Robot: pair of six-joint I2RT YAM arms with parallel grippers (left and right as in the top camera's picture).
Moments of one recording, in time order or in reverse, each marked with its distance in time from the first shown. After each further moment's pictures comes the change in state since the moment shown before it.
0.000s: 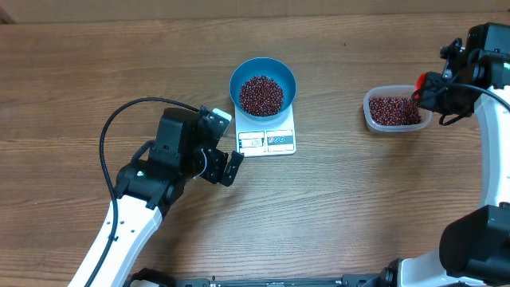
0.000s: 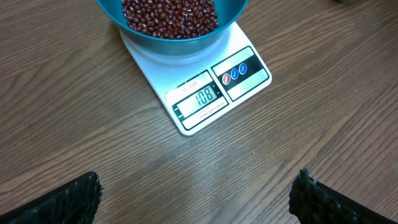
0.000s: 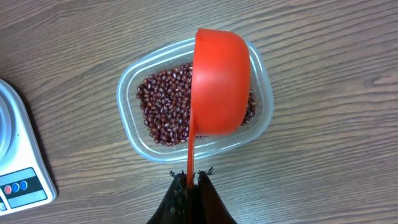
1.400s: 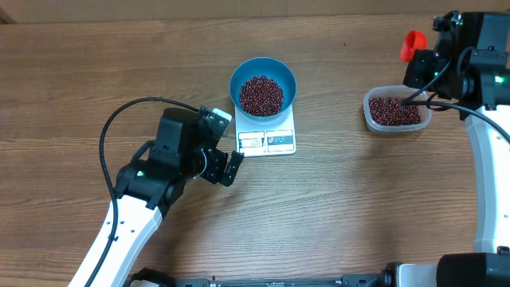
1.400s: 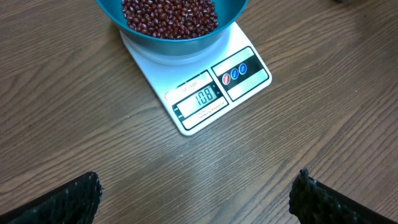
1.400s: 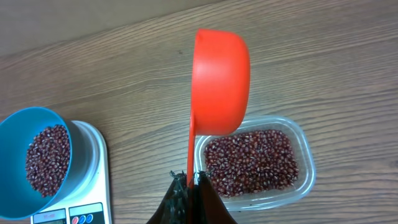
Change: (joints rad) left arm 0.000 0.000 0.000 0.000 0.000 0.000; right arm 0.117 -0.144 0.000 0.193 -0.021 0.080
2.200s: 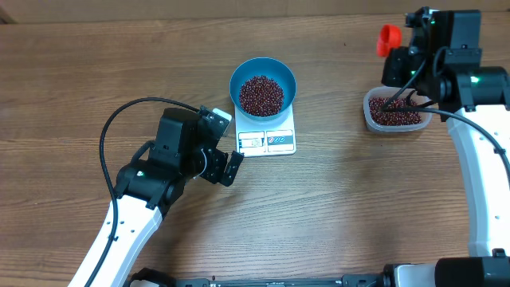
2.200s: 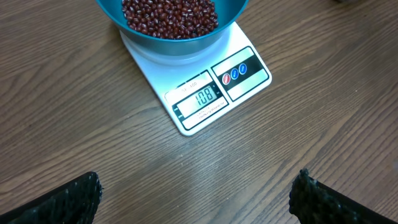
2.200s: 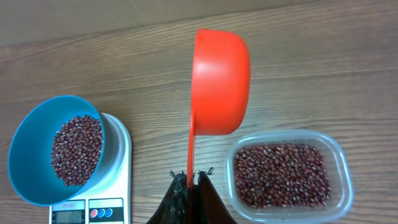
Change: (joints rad) left arm 0.000 0.000 0.000 0.000 0.000 0.000; right arm 0.112 0.000 0.000 0.032 0.010 0.000
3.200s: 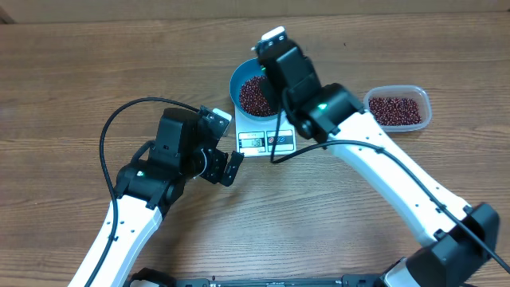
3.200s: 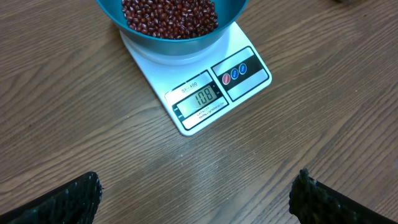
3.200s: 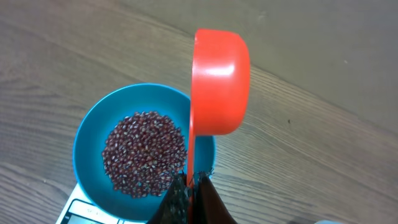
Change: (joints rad) left arm 0.000 0.000 0.000 0.000 0.000 0.000; right arm 0.626 0.150 -0.001 0.227 0.487 -0.092
